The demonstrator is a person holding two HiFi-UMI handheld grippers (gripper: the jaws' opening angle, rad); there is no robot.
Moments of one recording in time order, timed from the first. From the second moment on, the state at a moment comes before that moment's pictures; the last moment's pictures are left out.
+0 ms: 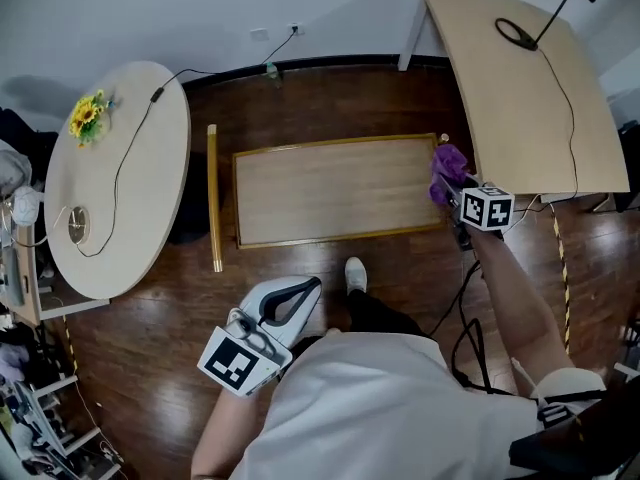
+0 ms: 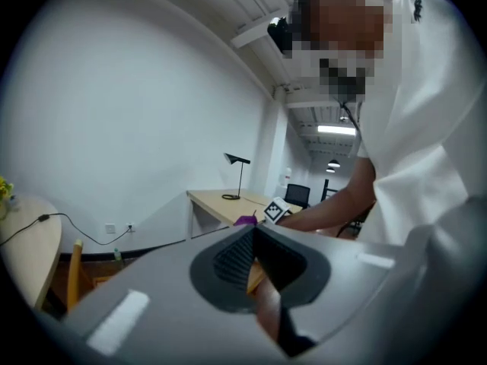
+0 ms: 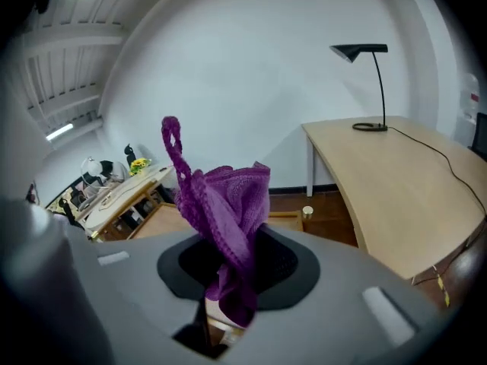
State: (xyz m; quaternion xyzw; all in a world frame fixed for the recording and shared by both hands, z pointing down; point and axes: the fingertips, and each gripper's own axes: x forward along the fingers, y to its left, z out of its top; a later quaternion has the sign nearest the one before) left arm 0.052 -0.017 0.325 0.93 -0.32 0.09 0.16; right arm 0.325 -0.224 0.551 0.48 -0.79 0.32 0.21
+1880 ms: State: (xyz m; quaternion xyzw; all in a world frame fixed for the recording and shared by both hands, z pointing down) left arm -0.165 -0.067 0.346 0.92 -0.34 0.09 0.20; right arm -0.067 -0.314 0.694 0.39 -0.76 0.39 0.34
